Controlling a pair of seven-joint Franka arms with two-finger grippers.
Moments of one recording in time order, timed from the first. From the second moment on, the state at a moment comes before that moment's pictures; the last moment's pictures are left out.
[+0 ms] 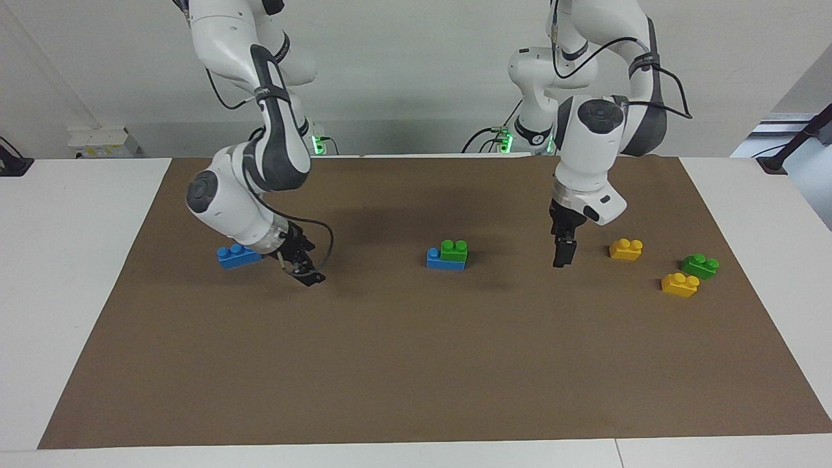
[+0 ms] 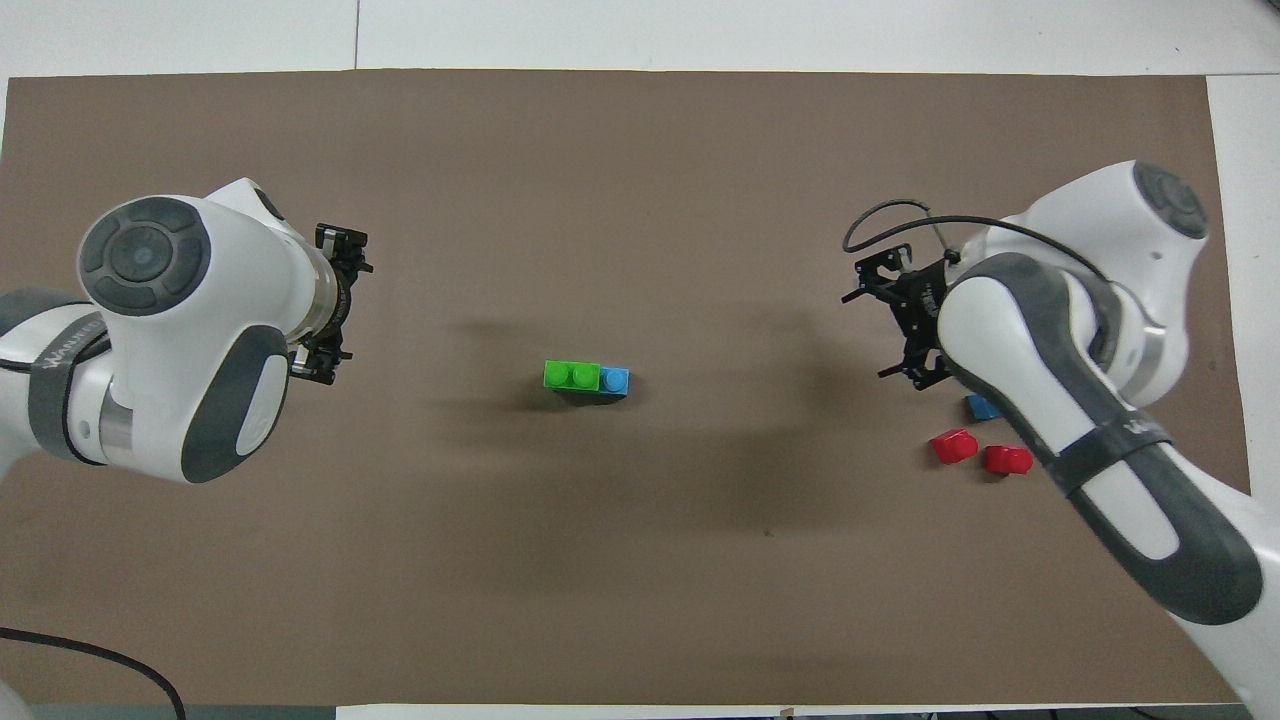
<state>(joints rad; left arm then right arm) -0.15 0.08 -0.11 -1.98 0.12 2.16 -1.56 0.04 0.25 0.04 -1.90 0.38 1.99 1.01</state>
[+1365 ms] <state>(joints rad) 0.07 0.08 -0.11 -1.68 0.04 1.74 -0.13 -0.11 0.05 0.05 -1.56 0.00 1.56 0.03</state>
